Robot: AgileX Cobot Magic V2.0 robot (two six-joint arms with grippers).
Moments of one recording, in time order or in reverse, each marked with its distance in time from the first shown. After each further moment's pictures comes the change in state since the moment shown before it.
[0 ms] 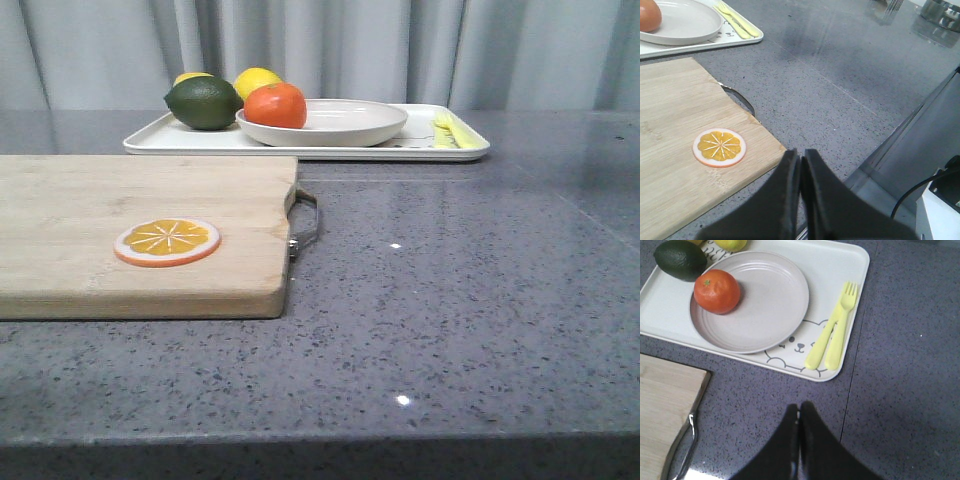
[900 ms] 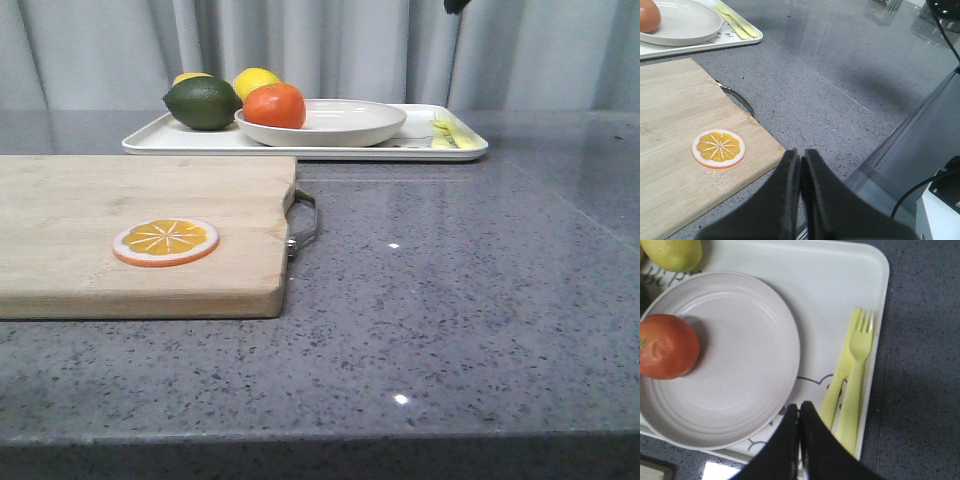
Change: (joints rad) left arm 0.000 0.003 0.000 0.000 0.000 0.000; right arm -0.015 0.691 -0.774 0.024 0.194 0.079
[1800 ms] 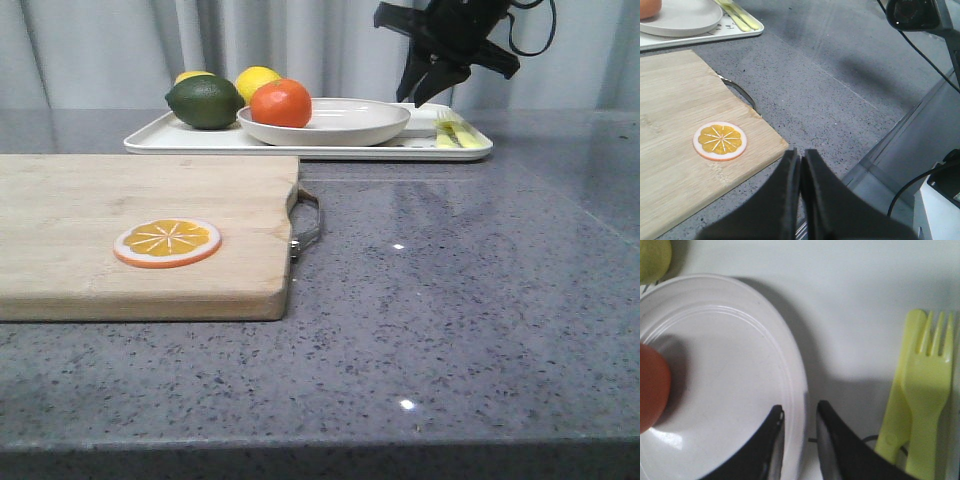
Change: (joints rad) left arm 0.000 0.000 0.000 -0.003 0.024 0.000; right arm -0.036 0.239 0.002 0.194 -0.197 0.006
